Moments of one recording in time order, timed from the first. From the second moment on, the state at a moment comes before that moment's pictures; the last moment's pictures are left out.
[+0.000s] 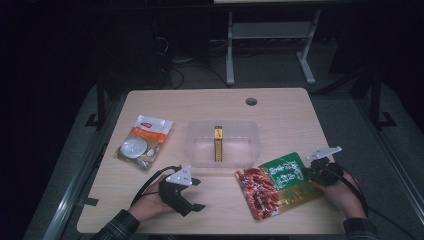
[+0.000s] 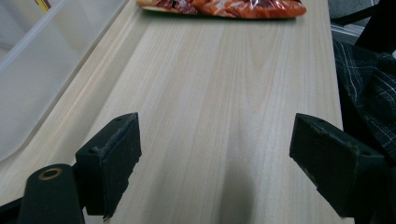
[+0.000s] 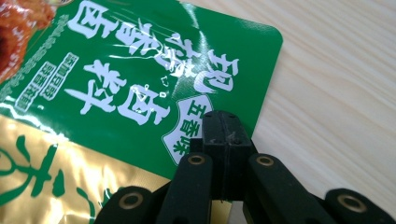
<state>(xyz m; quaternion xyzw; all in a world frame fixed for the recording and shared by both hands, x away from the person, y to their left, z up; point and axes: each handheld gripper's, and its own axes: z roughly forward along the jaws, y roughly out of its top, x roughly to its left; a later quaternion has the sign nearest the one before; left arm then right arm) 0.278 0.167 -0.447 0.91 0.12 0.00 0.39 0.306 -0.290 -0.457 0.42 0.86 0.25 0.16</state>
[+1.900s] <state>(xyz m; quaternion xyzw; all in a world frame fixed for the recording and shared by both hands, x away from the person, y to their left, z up) 0.298 0.138 -0.452 0.92 0.15 0.01 0.36 0.248 -0.212 -0.447 0.36 0.87 0.32 0.13</state>
